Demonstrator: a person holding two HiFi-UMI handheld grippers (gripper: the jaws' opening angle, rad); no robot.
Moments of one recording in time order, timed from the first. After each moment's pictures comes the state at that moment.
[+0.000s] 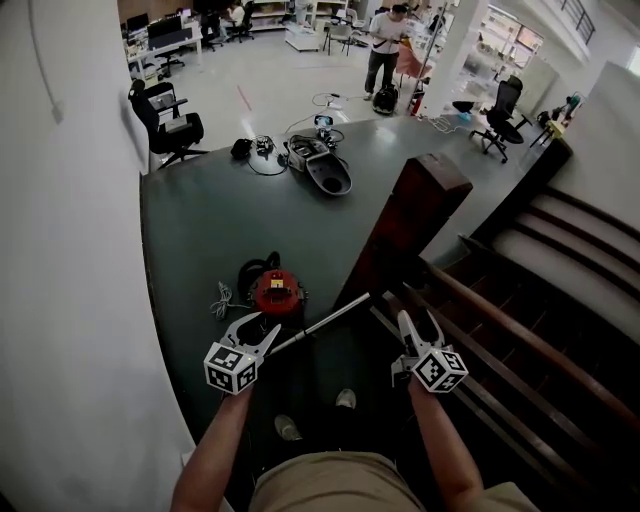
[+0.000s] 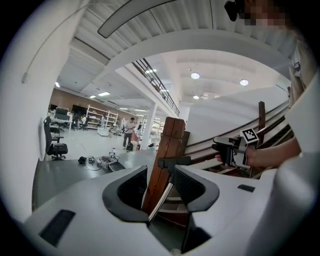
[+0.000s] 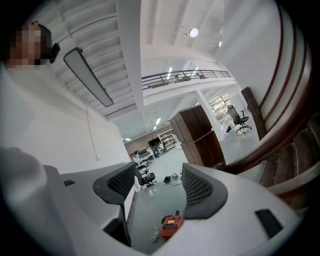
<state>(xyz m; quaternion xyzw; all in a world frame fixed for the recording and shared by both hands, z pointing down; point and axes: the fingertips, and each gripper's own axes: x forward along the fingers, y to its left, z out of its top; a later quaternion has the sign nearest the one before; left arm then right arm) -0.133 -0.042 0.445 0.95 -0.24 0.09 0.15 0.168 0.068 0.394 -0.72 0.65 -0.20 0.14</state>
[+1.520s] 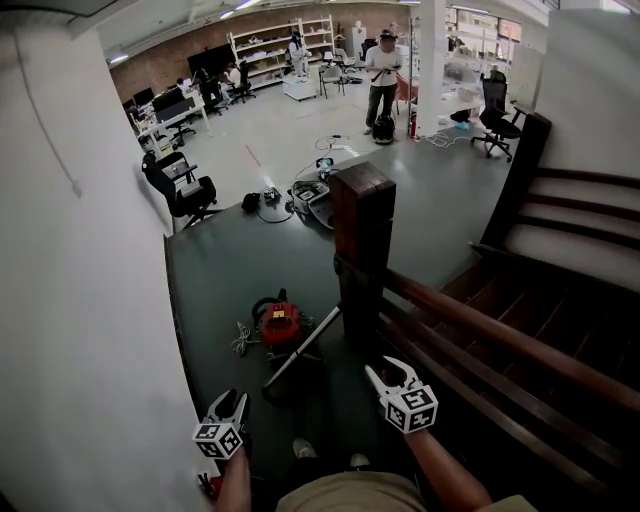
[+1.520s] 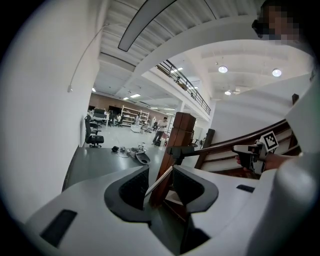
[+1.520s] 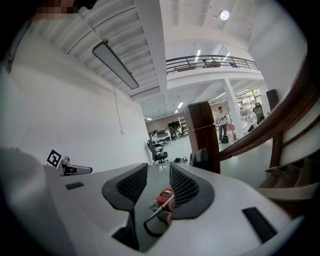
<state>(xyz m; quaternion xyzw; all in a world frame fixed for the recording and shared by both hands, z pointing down) -0.159 0.160 0.471 0.88 -0.43 0.11 0.19 0.185 0.236 0.439 -0.63 0.76 -0.18 0.00</state>
